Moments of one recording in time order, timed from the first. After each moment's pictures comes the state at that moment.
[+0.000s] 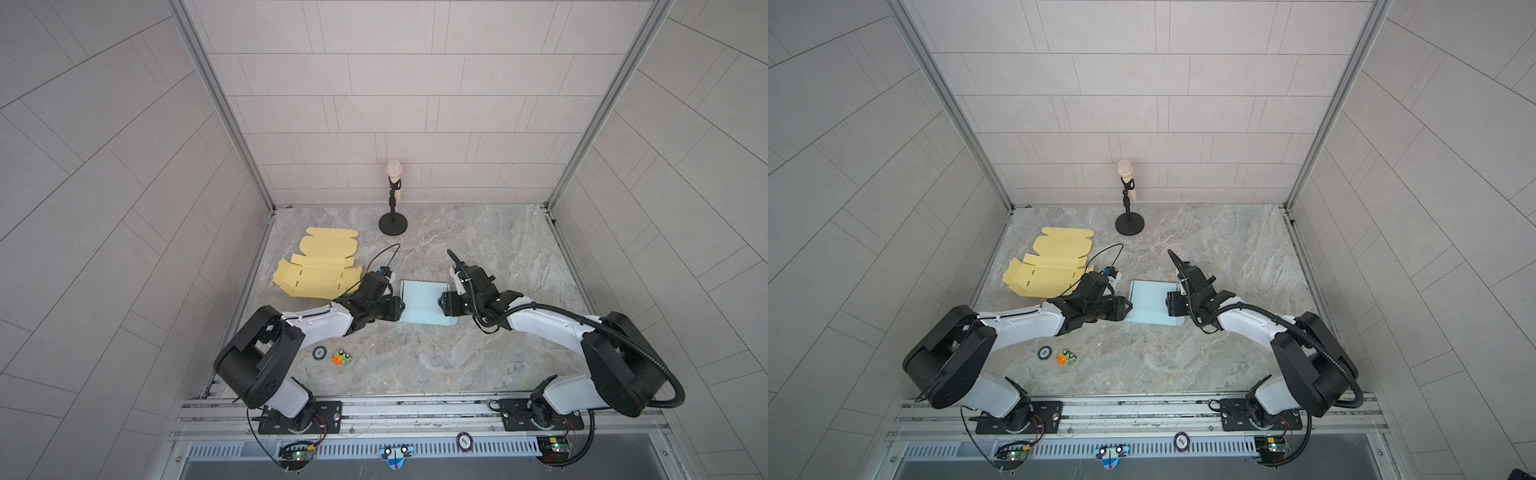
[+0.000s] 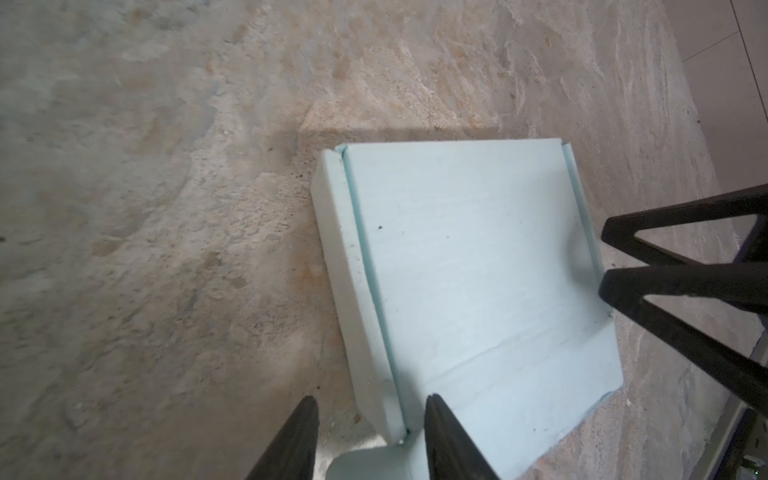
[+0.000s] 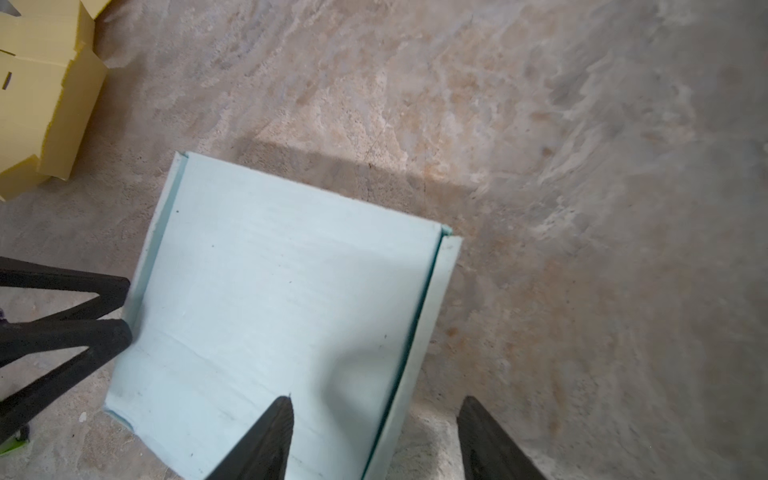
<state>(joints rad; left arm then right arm) -0.64 1.51 0.65 0.03 0.17 -0.48 0.54 1.41 0.71 -0.17 -0.04 0.45</state>
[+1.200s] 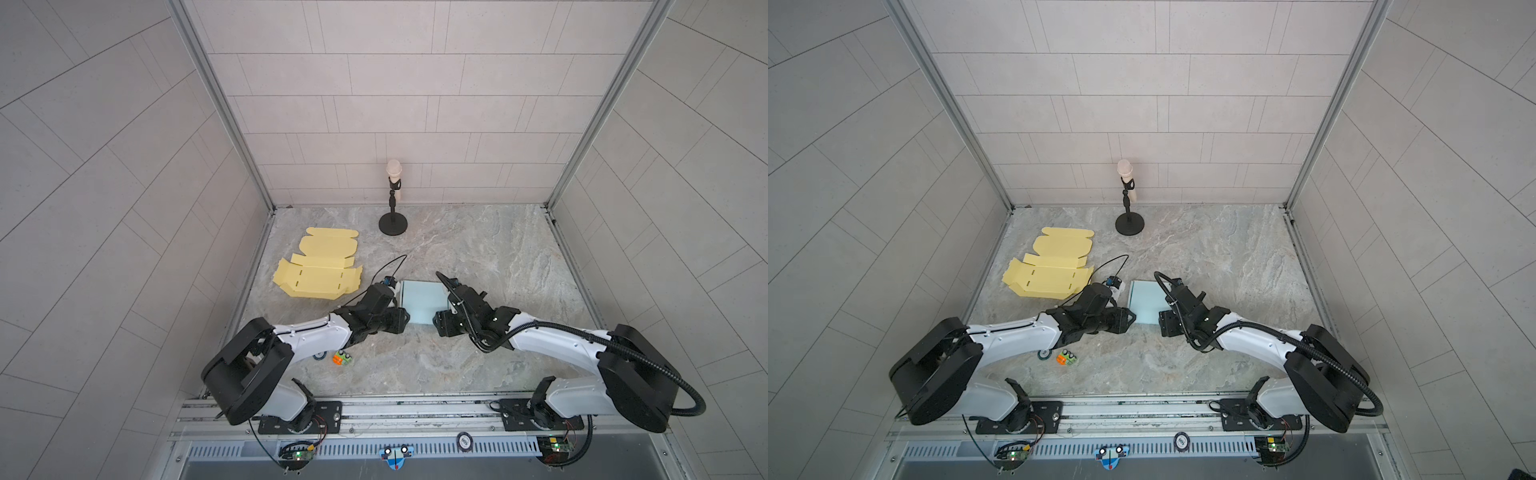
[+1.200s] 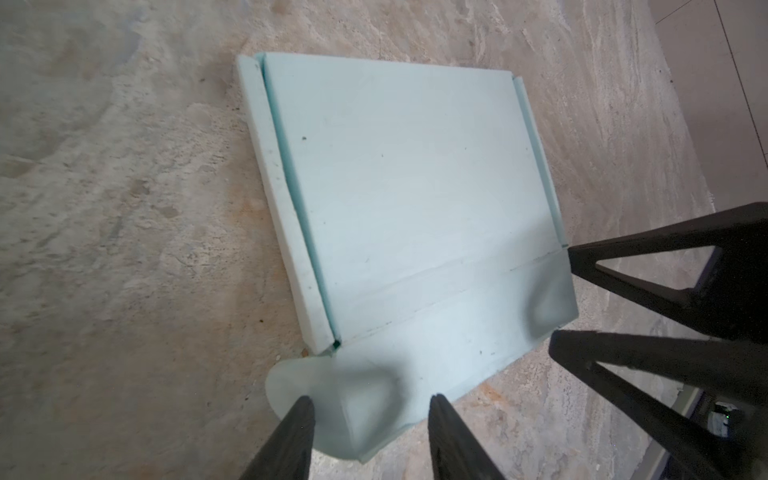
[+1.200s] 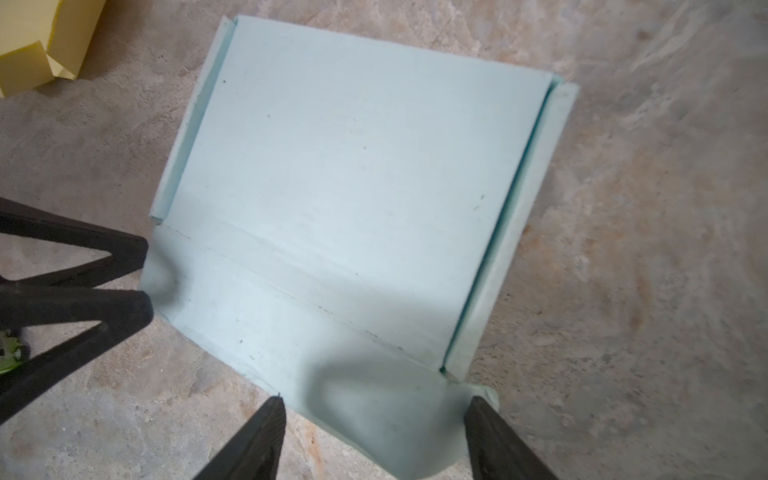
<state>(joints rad) -0.74 1.44 0.59 0.04 0.14 -0.53 0.74 1.34 0.63 -0.21 0.05 0.55</state>
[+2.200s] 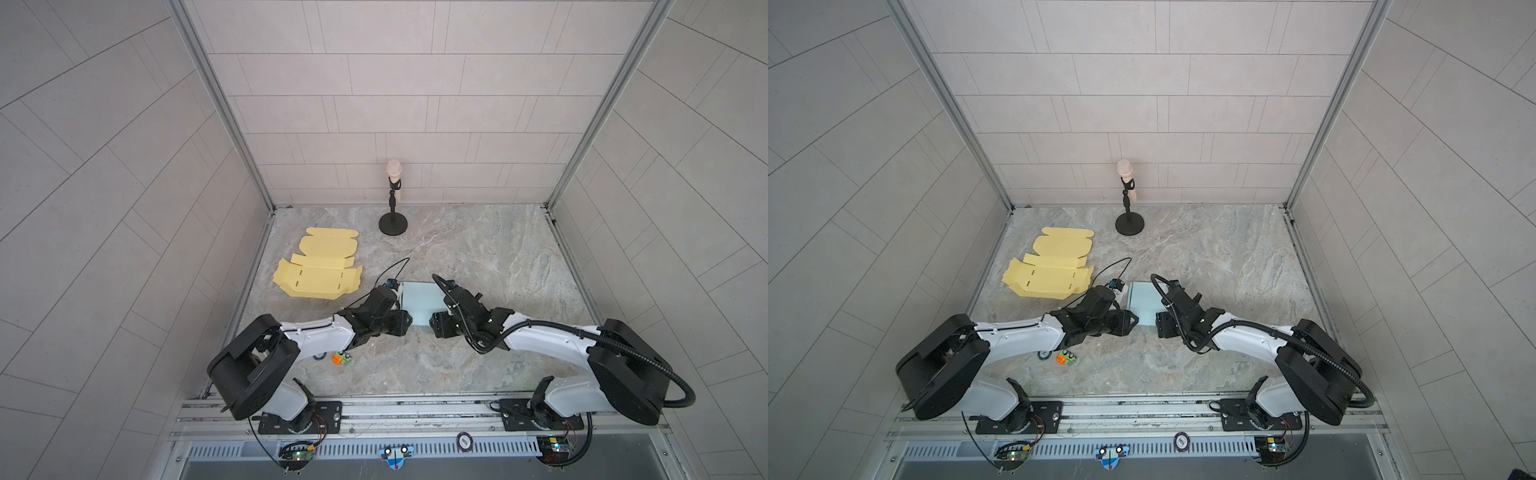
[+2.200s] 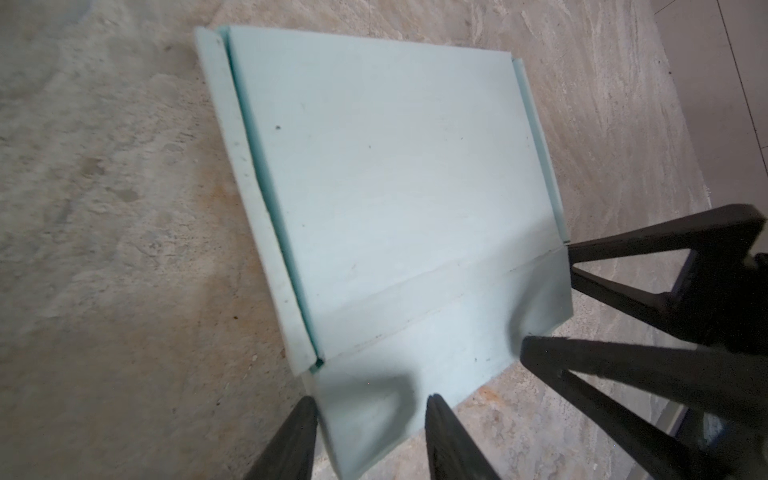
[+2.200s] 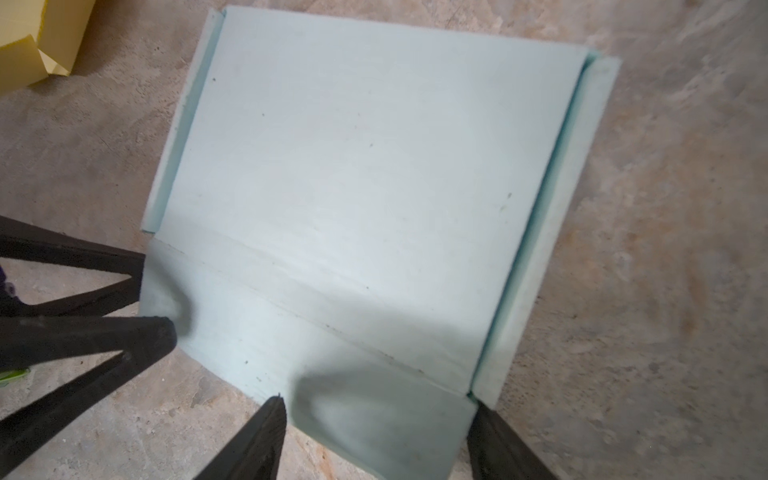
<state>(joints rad) -0.77 1.48 0.58 0.08 0.14 -0.55 0.77 1.39 0.63 -0.17 0.06 0.59</state>
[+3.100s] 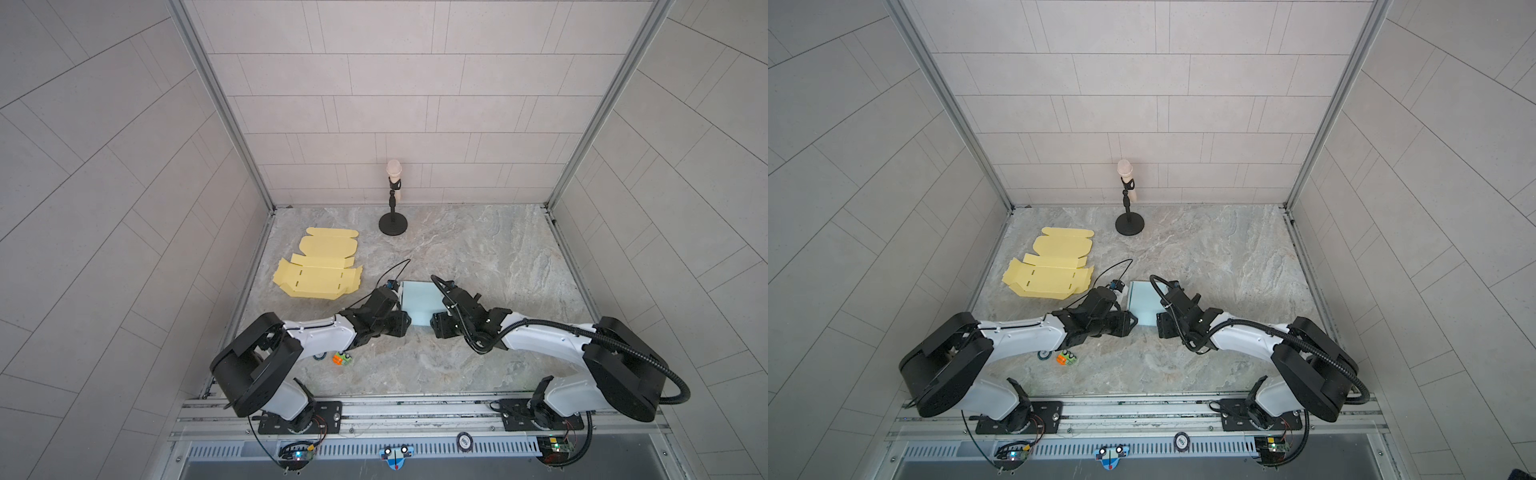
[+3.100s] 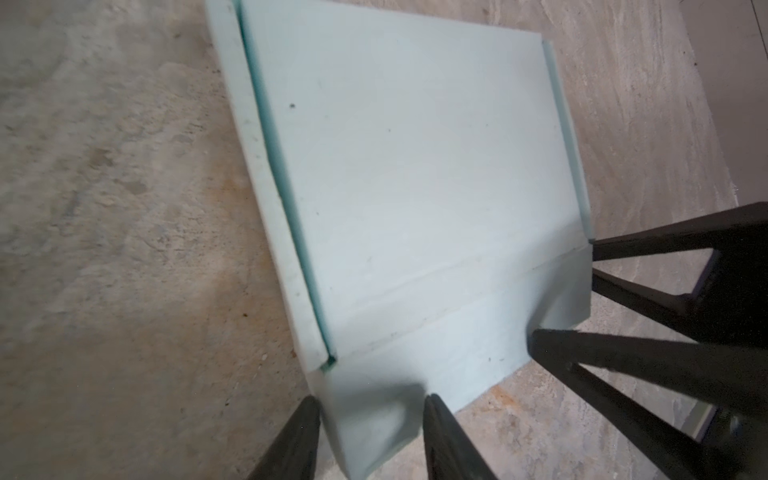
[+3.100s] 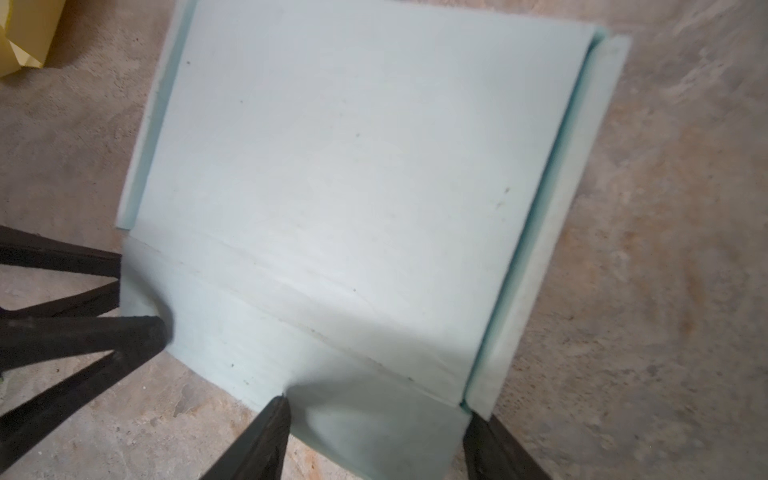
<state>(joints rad) -0.77 1.48 0.58 0.07 0.12 -0.55 0.77 1.41 0.63 -0.16 0.08 0.58</state>
